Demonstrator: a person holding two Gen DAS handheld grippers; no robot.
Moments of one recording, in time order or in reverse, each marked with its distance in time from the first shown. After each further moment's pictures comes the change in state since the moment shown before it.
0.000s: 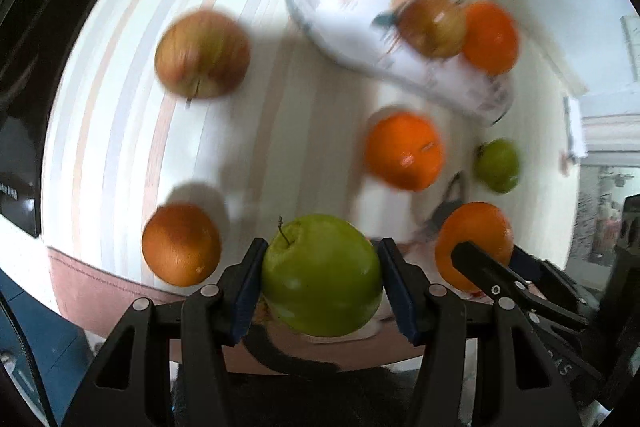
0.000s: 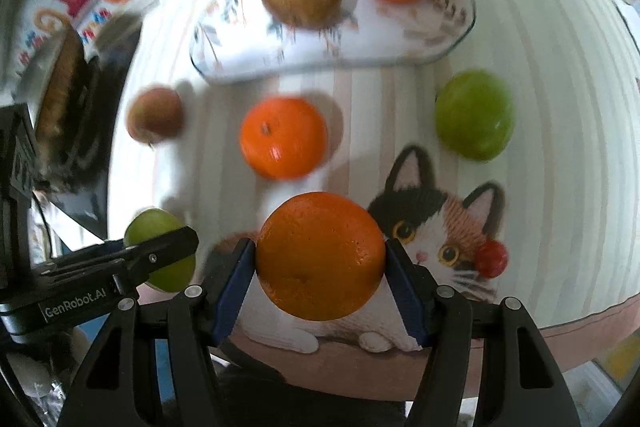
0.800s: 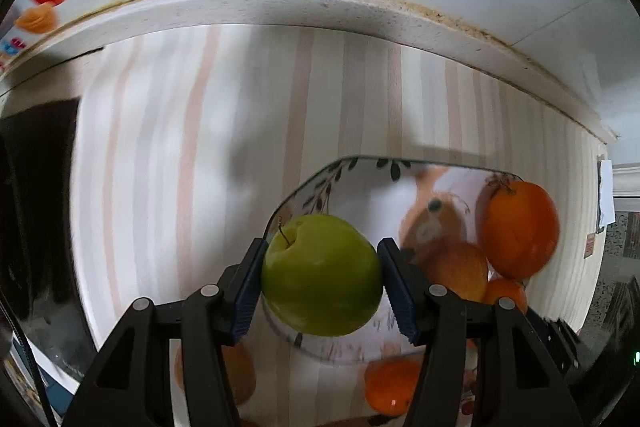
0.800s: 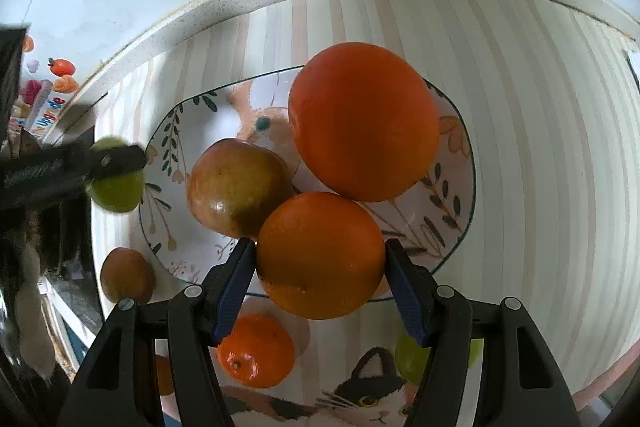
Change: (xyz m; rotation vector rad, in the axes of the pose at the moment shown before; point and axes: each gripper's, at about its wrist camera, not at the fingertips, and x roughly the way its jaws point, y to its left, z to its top) left arm 0.023 -0.009 0.208 0.126 -0.022 0.158; right arm 0.026 -0.024 0.157 0.083 -0.059 -0.075
